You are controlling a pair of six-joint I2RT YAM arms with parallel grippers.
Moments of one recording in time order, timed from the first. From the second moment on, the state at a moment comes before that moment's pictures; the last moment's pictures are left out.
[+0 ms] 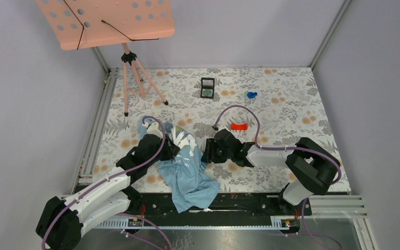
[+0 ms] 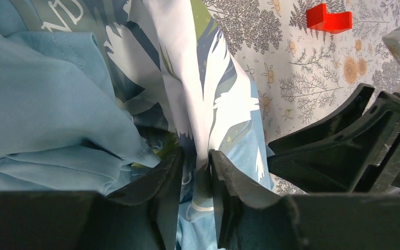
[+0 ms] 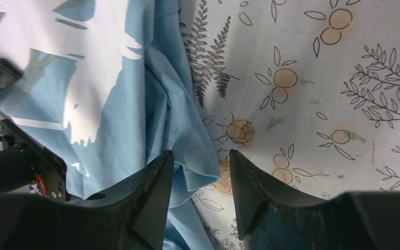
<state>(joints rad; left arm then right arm) -0.61 0.83 0.36 -0.11 -0.06 -0.71 0.90 1.56 0.67 0.11 -0.07 0.80</state>
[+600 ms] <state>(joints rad) -0.60 0.56 0.63 -0.49 -0.20 -0.56 0.82 1.07 0.75 -0.27 0.25 0.58</state>
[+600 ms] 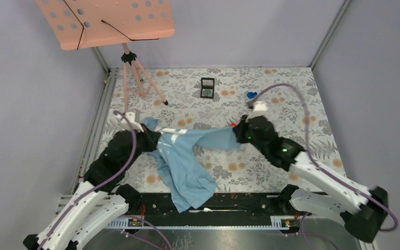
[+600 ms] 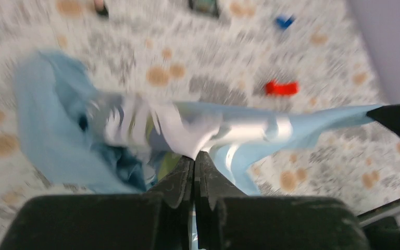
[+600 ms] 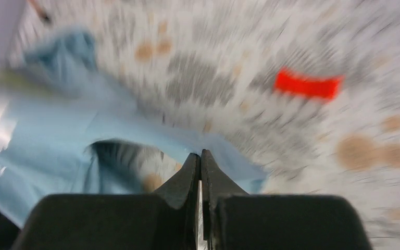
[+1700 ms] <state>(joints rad) -0.60 0.92 0.83 -0.48 0.29 -0.47 0.75 0.37 0.54 -0.74 0.65 0.65</state>
